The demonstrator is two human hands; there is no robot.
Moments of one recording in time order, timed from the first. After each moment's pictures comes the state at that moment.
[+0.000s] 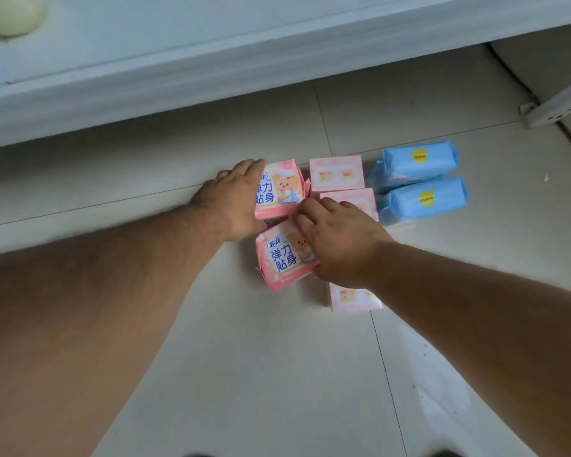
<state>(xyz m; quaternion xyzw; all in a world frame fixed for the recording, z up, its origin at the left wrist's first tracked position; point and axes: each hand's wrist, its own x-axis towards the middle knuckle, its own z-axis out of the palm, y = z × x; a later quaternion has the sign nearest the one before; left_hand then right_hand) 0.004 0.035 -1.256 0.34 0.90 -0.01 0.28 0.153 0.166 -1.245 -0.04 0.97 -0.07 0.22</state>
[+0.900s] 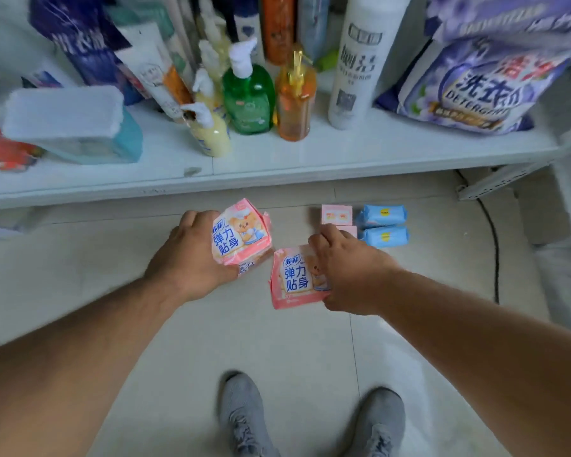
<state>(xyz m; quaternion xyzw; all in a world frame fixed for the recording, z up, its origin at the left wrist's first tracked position) 0.068 -0.116 -0.970 0.16 0.94 0.16 0.25 0.187 0.115 -0.948 -0.01 0.95 -0.11 0.29</state>
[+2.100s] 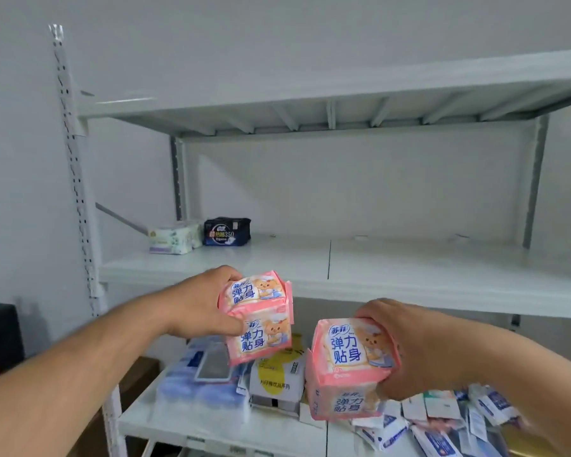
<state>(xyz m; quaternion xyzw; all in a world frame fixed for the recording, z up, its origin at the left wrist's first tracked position) 0.159 -0.339 -0.012 0.26 0.94 0.23 -0.01 0.281 -0.027 -0.022 -0.11 0.99 -0.06 -0.02</state>
